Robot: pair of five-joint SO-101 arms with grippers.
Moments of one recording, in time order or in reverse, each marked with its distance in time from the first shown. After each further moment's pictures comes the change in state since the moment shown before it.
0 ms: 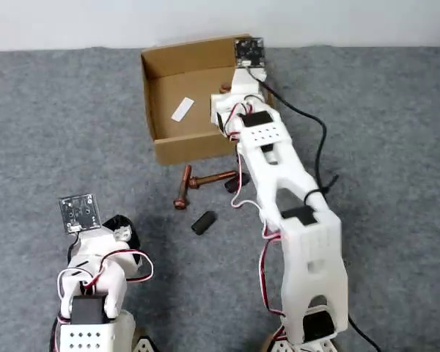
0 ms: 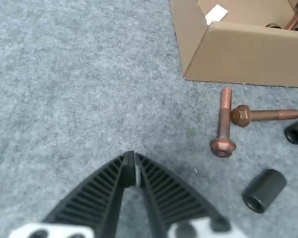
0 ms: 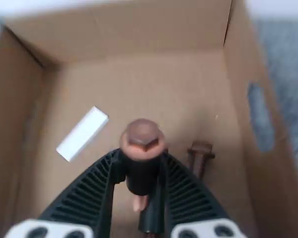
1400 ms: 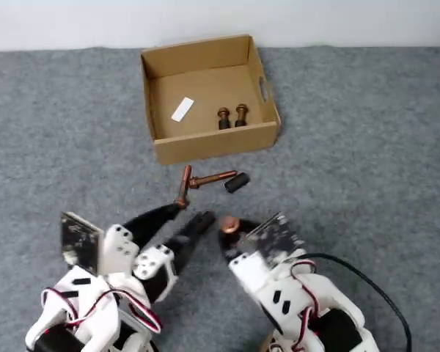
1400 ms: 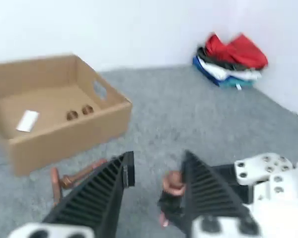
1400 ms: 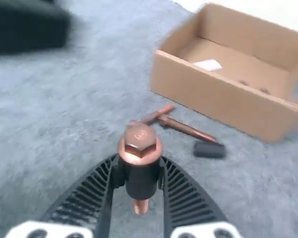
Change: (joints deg) left arm 33.5 -0.6 -36.0 13.3 1.8; right arm -17.5 -144.7 102.6 28.1 14.4
